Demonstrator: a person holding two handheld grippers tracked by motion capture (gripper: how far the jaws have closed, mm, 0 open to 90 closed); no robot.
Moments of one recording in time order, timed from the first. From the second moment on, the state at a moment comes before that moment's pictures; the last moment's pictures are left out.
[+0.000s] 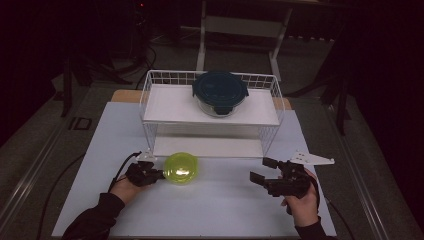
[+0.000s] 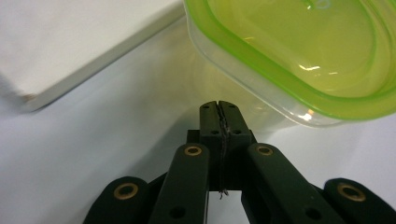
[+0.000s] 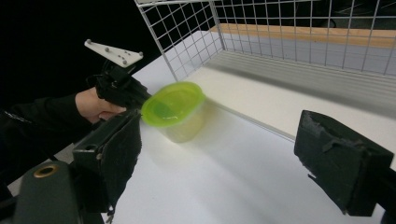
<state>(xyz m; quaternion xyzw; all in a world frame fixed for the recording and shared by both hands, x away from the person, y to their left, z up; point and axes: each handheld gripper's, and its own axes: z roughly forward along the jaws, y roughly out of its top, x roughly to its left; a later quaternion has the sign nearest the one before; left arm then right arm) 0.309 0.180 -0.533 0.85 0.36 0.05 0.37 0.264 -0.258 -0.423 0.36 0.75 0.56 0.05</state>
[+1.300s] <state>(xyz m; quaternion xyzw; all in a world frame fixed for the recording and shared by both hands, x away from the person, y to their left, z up) 0.328 0.095 -0.535 0.87 0.32 0.03 0.37 0.265 -0.256 -0.429 0.36 0.75 0.56 0.04</state>
